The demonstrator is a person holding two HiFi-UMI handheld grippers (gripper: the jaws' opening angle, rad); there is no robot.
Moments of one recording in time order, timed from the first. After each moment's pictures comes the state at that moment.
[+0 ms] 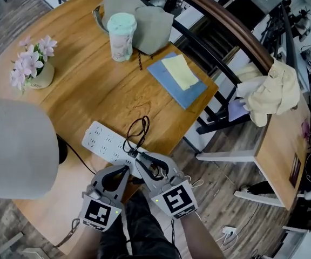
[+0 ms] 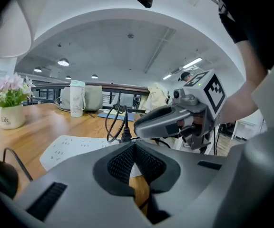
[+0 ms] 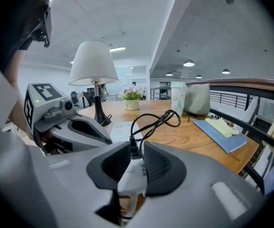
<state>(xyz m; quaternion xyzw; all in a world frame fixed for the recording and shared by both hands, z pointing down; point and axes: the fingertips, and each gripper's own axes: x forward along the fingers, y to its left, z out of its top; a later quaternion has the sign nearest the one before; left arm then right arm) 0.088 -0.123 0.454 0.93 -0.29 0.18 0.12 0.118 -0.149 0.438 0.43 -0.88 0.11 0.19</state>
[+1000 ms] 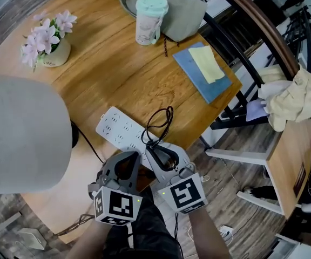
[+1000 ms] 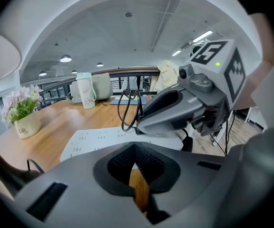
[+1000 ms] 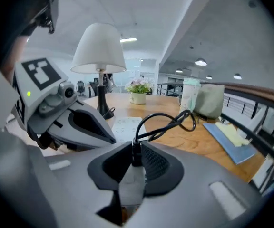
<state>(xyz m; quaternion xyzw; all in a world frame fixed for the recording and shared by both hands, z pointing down) 0.072 -0.142 0.473 0.88 -0.35 0.30 0.09 0.095 -0.163 0.450 0.39 -0.88 0.09 0.25</state>
